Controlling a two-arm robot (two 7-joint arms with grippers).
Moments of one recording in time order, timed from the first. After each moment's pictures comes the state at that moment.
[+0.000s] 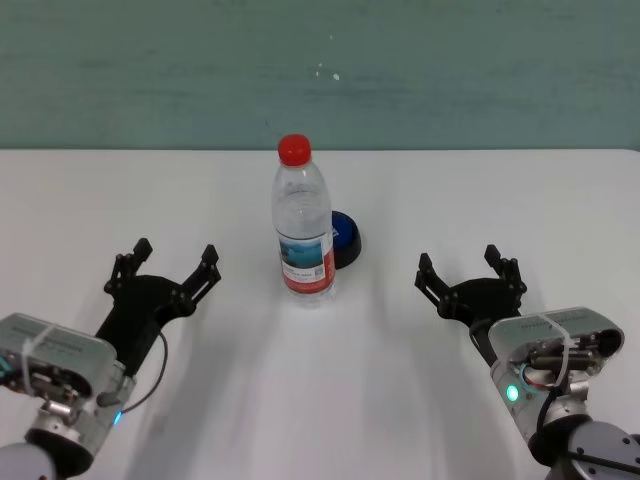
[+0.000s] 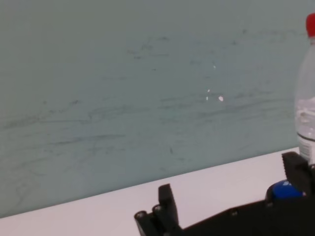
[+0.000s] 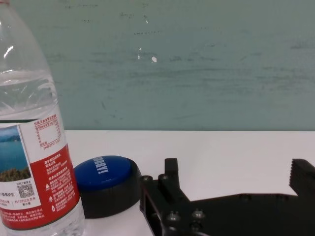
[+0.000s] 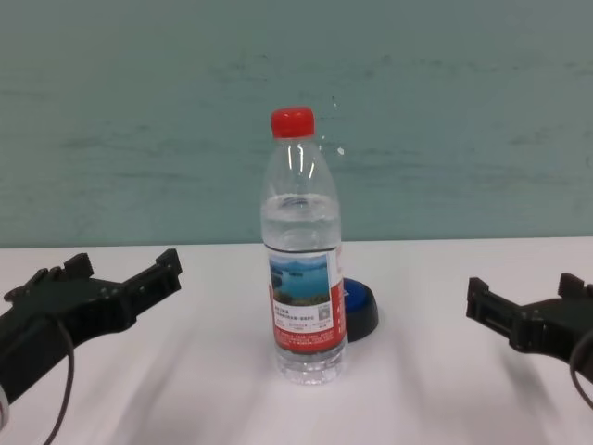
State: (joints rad) left arm 0.09 0.20 0.10 -1.60 -0.06 -0.17 -0.18; right arm -0.06 0.16 -0.26 -1.64 0.19 -0.04 -0.06
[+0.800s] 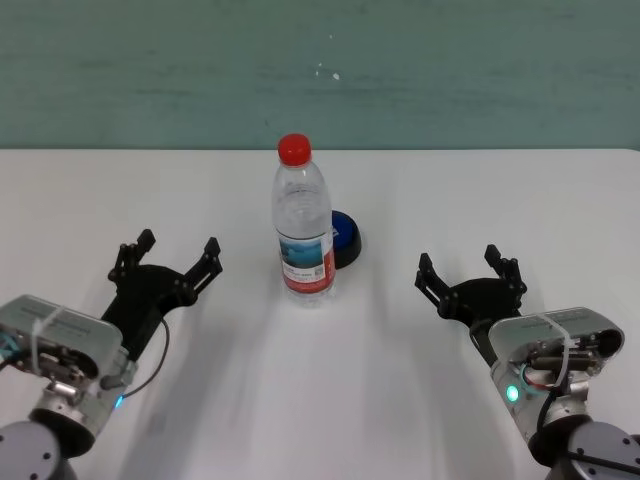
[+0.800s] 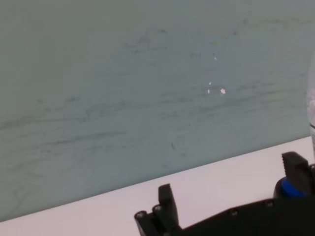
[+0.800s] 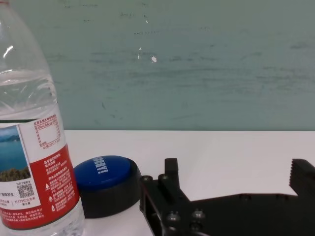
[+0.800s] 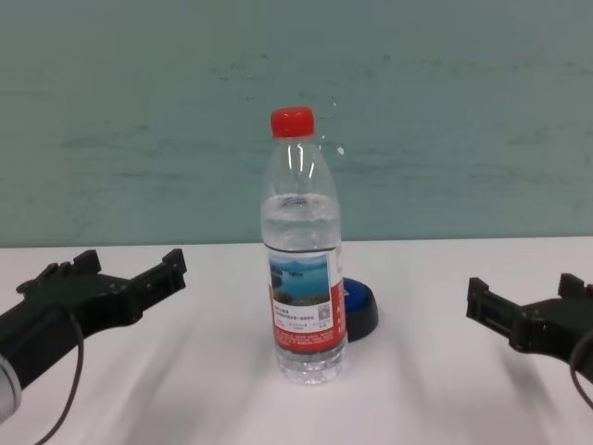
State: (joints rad) left arm 0.03 0.20 0.11 -1.54 -0.04 -0.16 -0.19; right arm -0.06 0.16 -0.26 -1.64 0.19 -0.04 -0.06
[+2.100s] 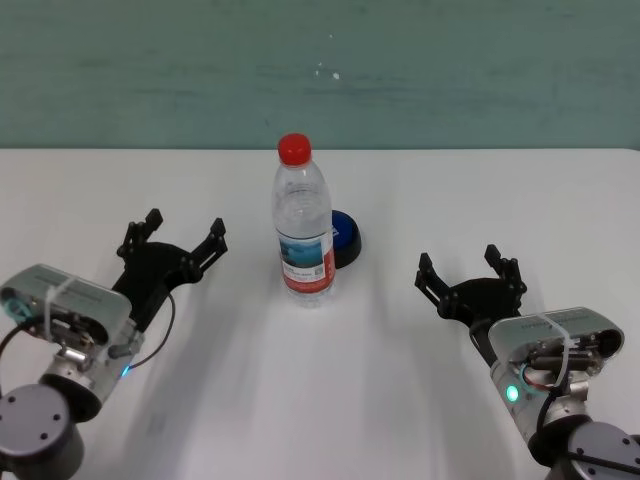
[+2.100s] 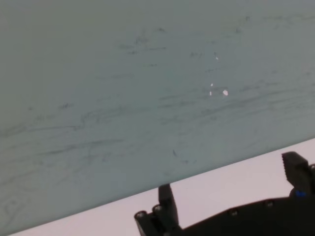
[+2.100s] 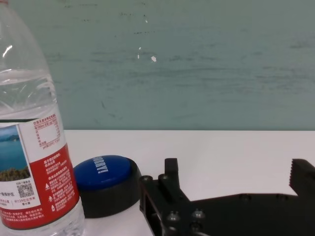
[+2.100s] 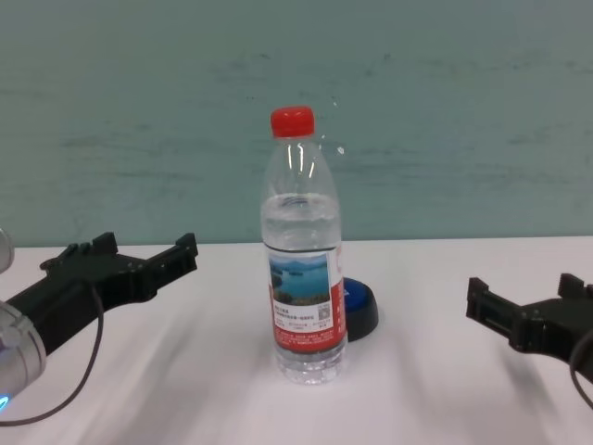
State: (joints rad) left arm -0.08 0.21 0.13 -1.43 -0.04 -0.17 -0.21; right arm -0.06 0.16 -0.26 -1.64 0.19 -0.04 -0.06
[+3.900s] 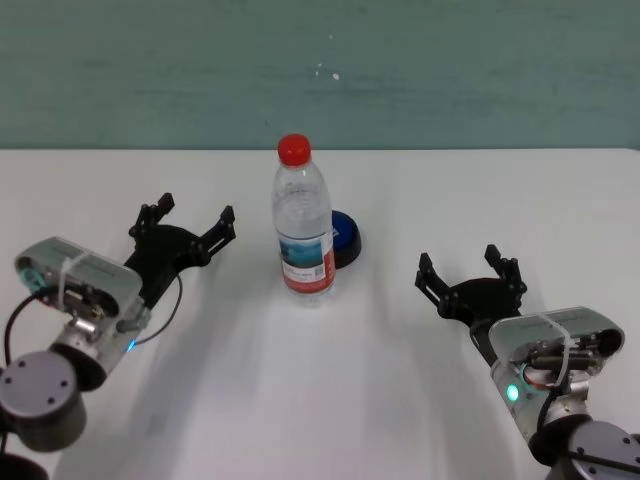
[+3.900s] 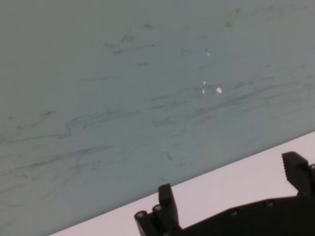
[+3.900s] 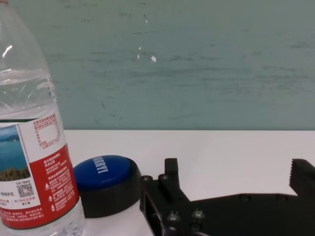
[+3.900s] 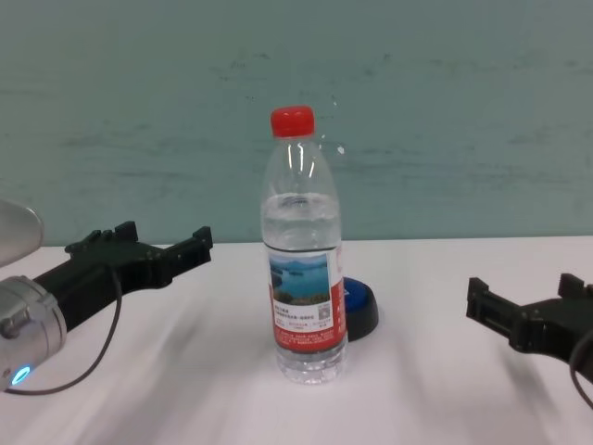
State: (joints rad) left arm -0.20 0.23 0.17 -1.32 -0.03 -0.19 -0.24; right arm -0.06 0.16 -0.26 -1.64 0.19 -0.04 -0.06
